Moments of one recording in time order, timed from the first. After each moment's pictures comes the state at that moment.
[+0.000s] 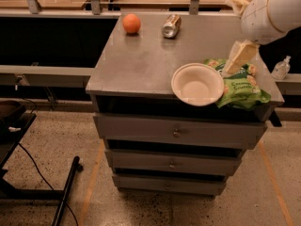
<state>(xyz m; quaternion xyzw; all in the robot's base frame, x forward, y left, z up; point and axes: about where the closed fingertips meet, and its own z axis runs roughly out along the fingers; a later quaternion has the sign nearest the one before) 0.631 -0.202 0.968 -0.66 0.64 -0.09 0.39</state>
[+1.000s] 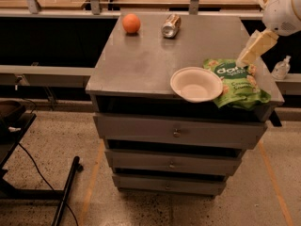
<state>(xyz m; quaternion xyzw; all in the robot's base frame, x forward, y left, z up) 0.652 -0.260 0.979 -0.58 0.71 -0.07 0.39</state>
